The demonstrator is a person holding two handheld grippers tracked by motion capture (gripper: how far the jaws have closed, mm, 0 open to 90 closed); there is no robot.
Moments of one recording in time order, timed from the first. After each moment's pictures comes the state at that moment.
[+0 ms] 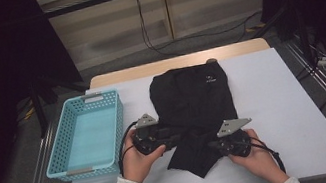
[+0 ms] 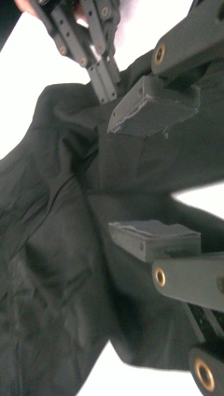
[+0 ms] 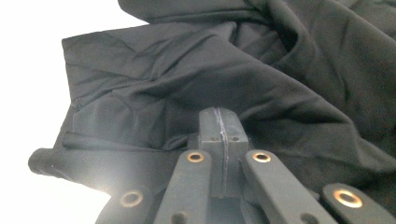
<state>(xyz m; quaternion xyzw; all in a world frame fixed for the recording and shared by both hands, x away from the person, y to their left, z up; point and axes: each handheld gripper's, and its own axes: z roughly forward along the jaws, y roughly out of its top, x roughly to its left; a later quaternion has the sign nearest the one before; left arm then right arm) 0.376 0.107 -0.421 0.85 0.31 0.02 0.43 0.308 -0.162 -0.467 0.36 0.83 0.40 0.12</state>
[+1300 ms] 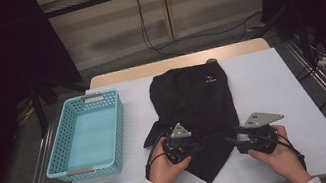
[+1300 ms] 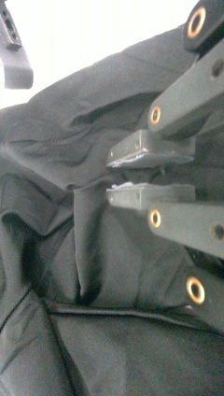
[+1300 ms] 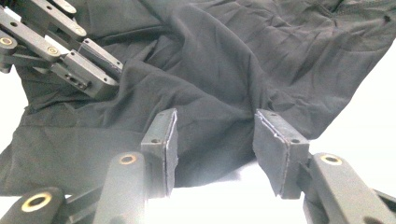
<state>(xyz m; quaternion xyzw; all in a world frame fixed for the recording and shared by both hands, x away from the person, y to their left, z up) 0.351 0.046 -0.459 0.88 0.26 0.00 0.39 0.290 -0.216 -0.450 0.42 0.78 0.41 0.19</state>
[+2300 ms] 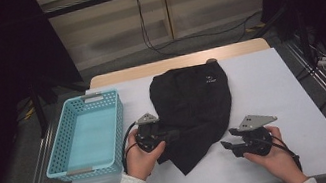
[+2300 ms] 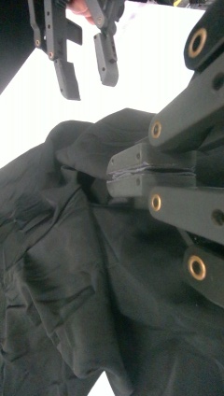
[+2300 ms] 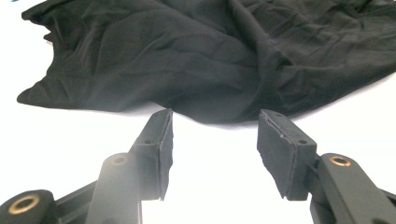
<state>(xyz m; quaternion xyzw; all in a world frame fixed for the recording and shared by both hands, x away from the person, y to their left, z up) 0.381 0.105 -0.422 0.82 0.34 -0.02 0.45 0.291 -0.203 -0.454 0.41 0.80 0.41 0.18</state>
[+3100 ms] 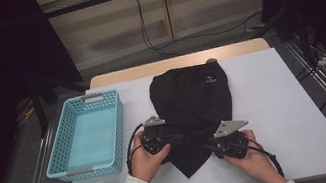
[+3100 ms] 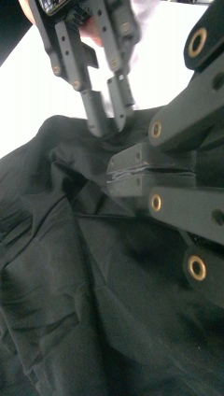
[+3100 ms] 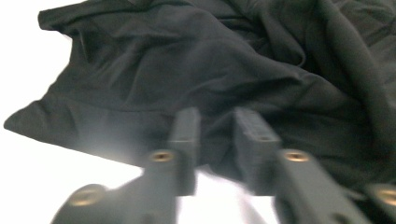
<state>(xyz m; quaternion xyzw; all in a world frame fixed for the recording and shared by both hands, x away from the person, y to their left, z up) 0.376 0.093 -0.432 0.84 0.34 -0.03 0.43 0.308 -0.153 -0.469 0.38 0.82 0.40 0.15</state>
